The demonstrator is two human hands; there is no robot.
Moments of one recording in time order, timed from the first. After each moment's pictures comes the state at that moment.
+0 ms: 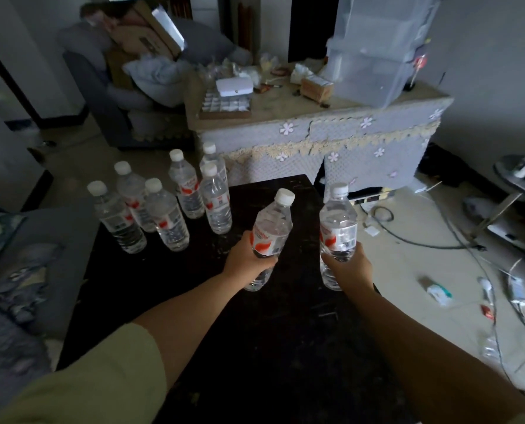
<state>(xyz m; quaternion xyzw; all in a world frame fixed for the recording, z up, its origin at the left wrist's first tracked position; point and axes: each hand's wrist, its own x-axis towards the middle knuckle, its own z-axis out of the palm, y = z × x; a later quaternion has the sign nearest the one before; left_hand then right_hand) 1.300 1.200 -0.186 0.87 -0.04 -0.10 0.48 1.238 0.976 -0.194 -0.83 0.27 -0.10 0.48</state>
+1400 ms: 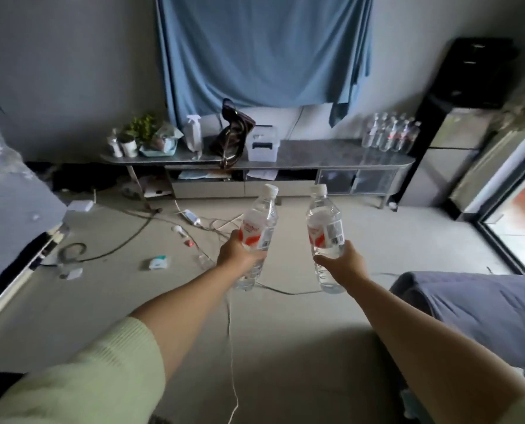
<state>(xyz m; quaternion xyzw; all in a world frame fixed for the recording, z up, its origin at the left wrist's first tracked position) 0.814 0.690 -0.137 0.73 -0.48 -0.35 0.34 0.582 0.666 -0.149 -0.56 0.70 -0.28 0.34</state>
